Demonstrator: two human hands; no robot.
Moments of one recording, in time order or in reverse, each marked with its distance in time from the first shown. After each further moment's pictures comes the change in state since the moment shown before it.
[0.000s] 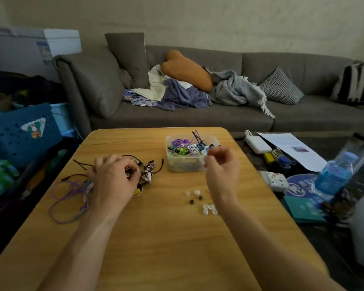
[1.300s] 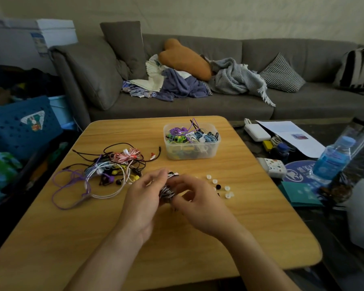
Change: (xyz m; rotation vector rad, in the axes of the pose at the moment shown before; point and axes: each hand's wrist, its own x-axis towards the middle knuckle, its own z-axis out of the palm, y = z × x) left_hand -0.077 0.065 -0.020 -1.306 -0.427 -0.632; right_hand -0.079 -0.009 -0.034 -0.354 -0.758 0.039
